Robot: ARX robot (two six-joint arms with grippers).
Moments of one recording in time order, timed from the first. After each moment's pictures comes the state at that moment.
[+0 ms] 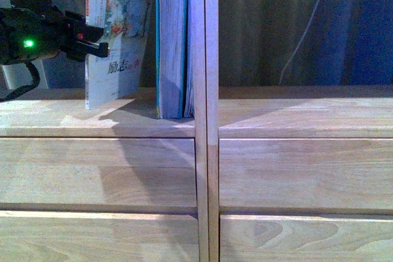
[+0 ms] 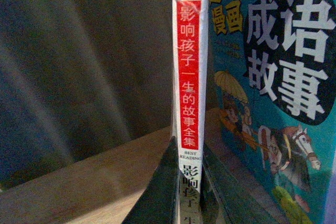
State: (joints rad) left arm -0.08 1.86 1.28 0.73 0.34 0.27; right arm 0.03 0.81 0.45 0.83 -0.28 0.71
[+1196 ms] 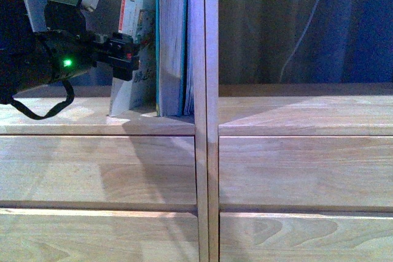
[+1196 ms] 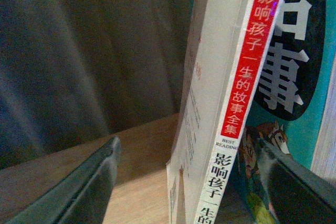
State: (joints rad) left arm -0.15 1.94 1.27 0.82 0.26 0.21; right arm 0.13 0.78 0.49 0.82 -0.25 0.70
